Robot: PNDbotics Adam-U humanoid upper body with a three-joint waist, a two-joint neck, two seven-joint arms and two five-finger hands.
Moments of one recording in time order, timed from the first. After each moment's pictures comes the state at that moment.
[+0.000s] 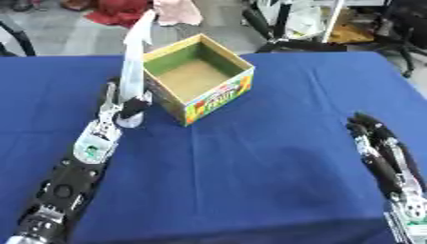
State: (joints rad) left arm -0.67 0.24 -0.08 -1.04 -0.10 0.10 0.22; right arm -0.12 -0.17 -0.01 -1.53 0.06 -0.27 0.04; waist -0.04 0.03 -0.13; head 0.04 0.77
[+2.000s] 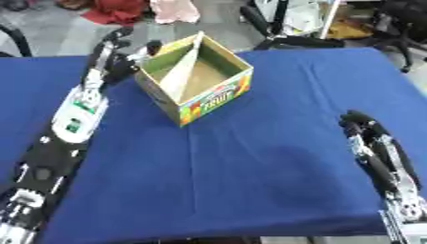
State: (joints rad) left arm -0.41 0.40 -0.02 -1.53 -0.08 0.05 0.01; right arm -0.15 -0.15 0.01 -1.53 0.09 -0.27 0.06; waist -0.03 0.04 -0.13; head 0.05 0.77
